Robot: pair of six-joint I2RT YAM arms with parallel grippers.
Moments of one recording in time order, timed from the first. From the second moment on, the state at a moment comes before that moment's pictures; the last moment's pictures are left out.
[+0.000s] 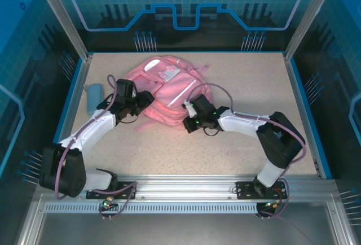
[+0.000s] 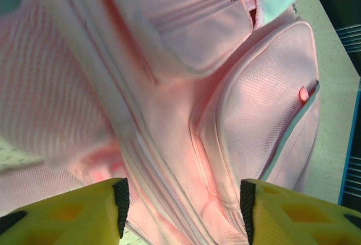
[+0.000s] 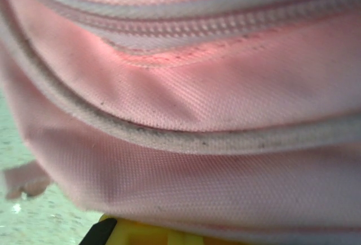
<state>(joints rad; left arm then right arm) -0.21 1.30 0.85 -0.35 0.19 -0.93 0.74 1.71 0.99 -0.22 -0.20 0.28</state>
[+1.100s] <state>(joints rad) -0.27 1.23 0.51 -0.04 0.24 -1.23 0.96 1.85 1.22 -0.32 0.10 0.36</state>
